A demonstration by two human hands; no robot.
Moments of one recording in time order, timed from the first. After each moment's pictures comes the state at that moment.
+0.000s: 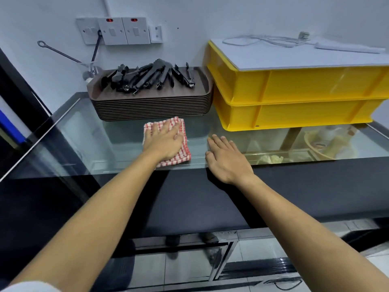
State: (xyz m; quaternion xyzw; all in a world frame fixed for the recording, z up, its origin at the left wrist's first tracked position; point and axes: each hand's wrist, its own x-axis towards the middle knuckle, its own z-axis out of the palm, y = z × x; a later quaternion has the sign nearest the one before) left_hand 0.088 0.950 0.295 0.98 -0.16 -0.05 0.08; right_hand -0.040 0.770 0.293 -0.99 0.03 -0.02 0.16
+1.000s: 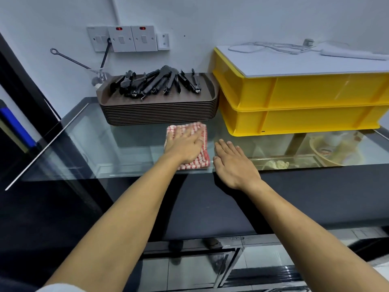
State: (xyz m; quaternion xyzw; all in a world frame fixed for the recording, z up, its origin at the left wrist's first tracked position) left_hand 0.081 0.918 0.296 0.97 -0.23 -0.05 0.10; right_hand -0.039 0.769 0.291 -0.99 0.03 -0.01 0.15
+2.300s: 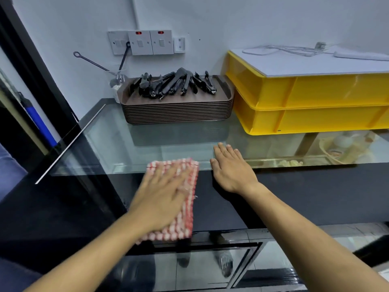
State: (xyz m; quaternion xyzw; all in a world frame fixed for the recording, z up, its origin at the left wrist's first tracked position) left_hand -0.060 1.066 0.291 0.97 -0.24 -0.04 0.06; right_hand -0.039 0.833 0.284 -0.99 0.03 -0.01 0.14
